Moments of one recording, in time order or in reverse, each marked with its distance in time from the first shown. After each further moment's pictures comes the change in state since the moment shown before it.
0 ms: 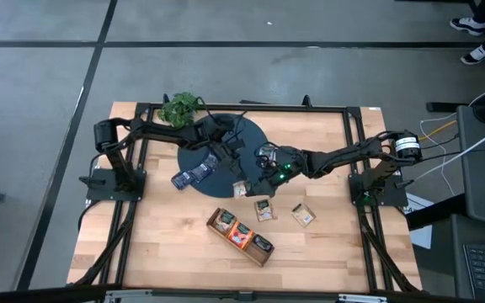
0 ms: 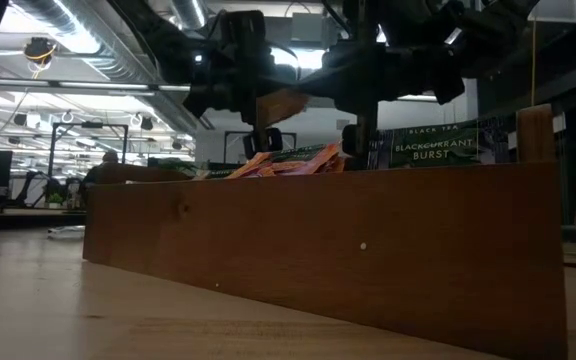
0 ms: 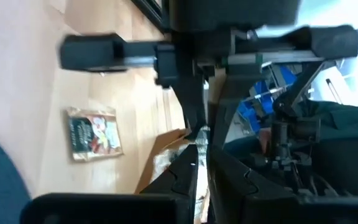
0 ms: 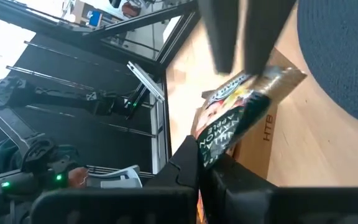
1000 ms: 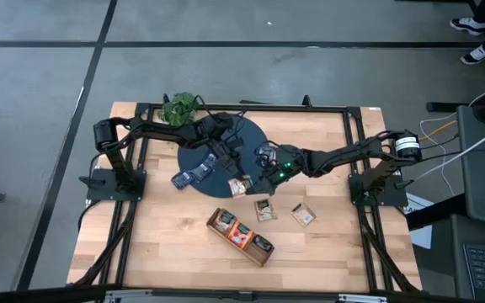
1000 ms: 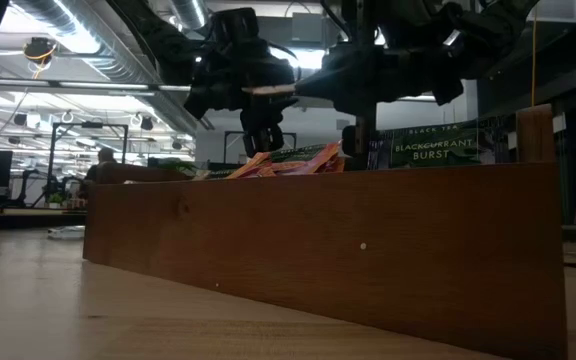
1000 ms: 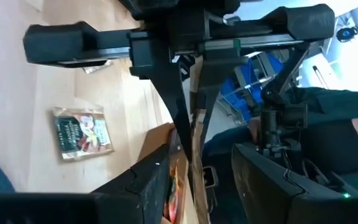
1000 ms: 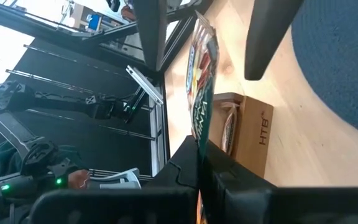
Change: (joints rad) left arm 0.018 -0.001 -0.001 0.004 0.073 0.043; right arm -0.010 0.000 0.000 0.000 -0.001 -0.001
